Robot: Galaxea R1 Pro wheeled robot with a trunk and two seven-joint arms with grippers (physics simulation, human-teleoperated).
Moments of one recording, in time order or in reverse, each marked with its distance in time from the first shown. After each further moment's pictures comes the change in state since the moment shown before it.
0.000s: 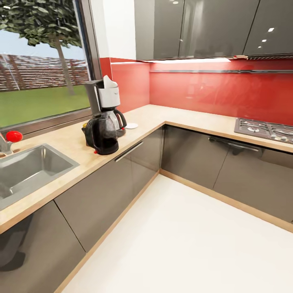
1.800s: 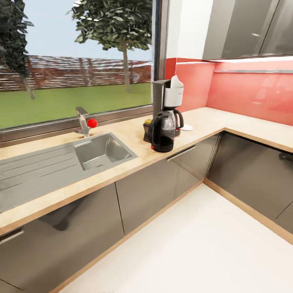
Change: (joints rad) left arm 0.000 0.000 0.001 -0.001 0.001 0.000 0.034; right arm 0.000 0.001 0.000 -0.001 0.000 0.001 0.000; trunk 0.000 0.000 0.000
